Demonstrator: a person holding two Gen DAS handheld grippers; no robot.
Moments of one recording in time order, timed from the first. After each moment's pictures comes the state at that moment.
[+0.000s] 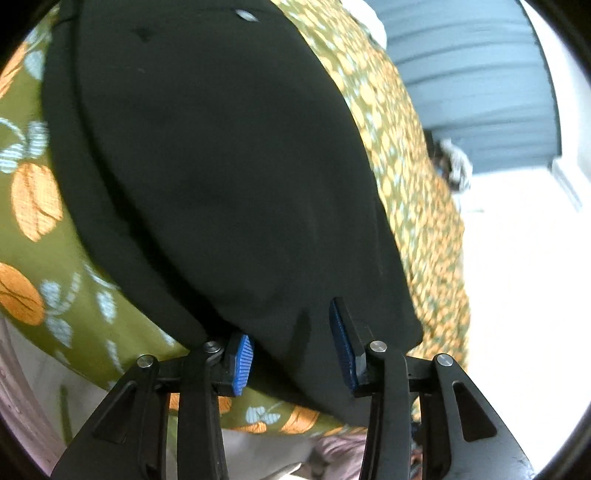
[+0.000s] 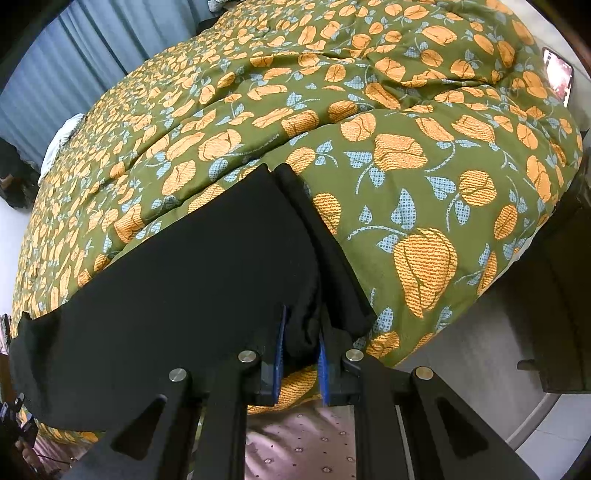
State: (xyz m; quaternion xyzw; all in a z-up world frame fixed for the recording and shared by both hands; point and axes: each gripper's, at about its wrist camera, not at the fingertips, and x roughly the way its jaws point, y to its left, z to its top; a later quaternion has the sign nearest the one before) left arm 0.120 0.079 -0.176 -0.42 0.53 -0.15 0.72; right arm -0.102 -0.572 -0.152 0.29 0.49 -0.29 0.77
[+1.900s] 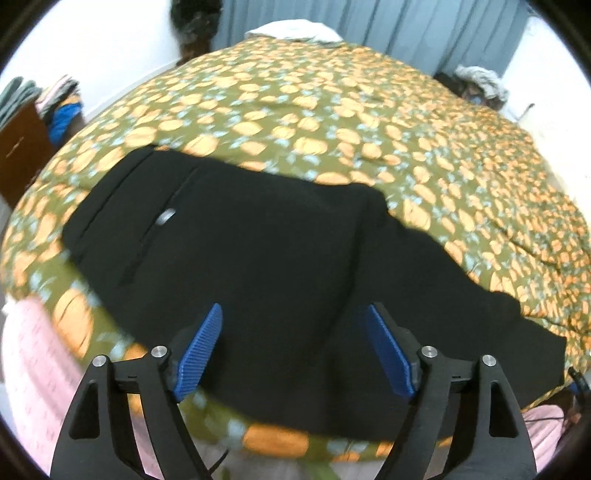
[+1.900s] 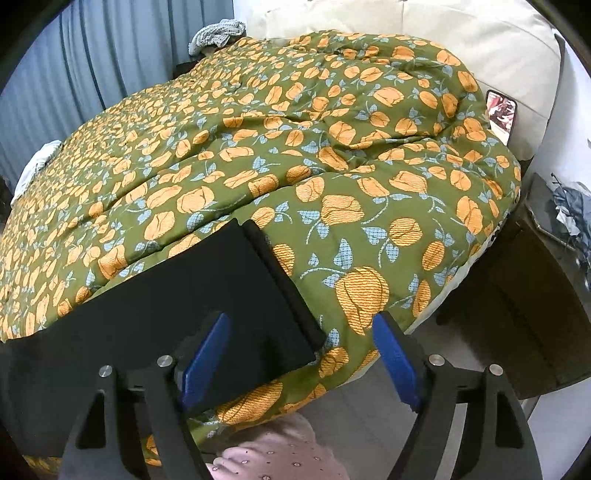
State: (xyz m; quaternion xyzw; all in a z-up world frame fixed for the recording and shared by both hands) left arm 0.145 0.017 -0.100 -0.07 0.50 -0.07 0.86; right arm -0.119 -0.552 -0.116 0.21 0.43 -0.39 0.79
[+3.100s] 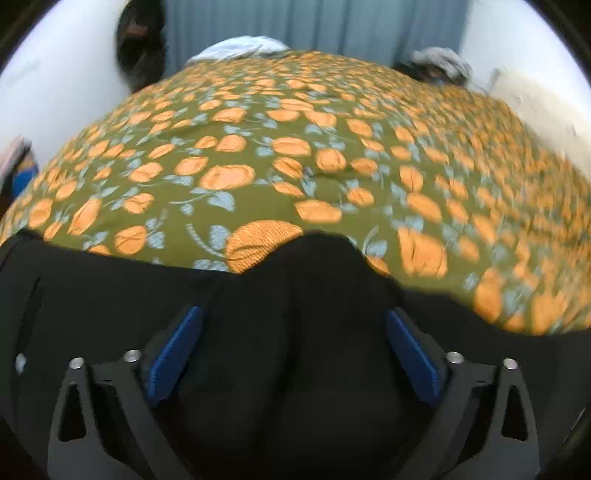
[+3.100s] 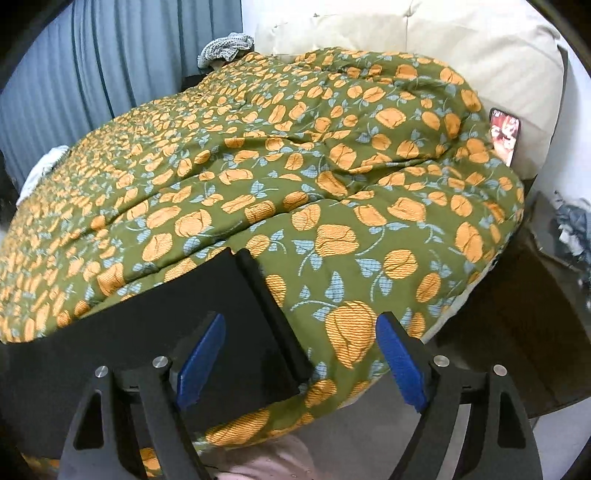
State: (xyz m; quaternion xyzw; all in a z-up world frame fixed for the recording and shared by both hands) left arm 0.239 -0.068 -0.171 0.03 0.43 -0.13 0.89; right arm -0.119 -0.566 -0.108 0.19 0.41 -0.39 0.80
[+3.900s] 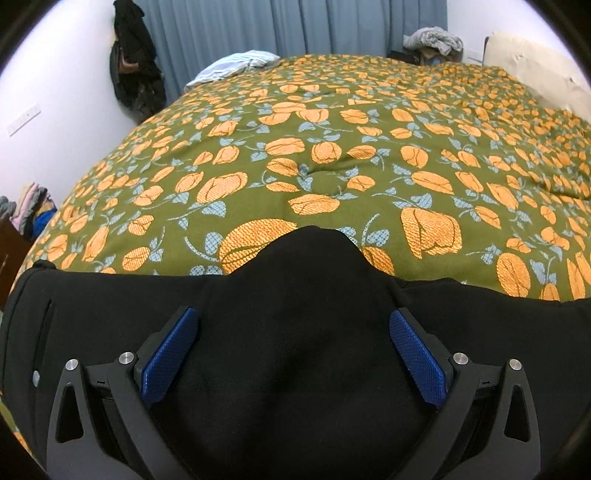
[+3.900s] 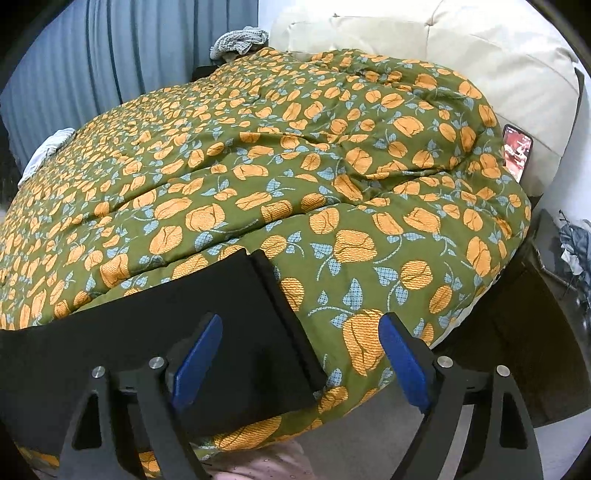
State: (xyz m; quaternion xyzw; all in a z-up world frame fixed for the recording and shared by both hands) left arm 0.232 -0.086 -0.177 0.10 0.41 -0.09 0.90; right arm -0.101 -0.559 -0.108 0.17 0.42 -0.38 0.81
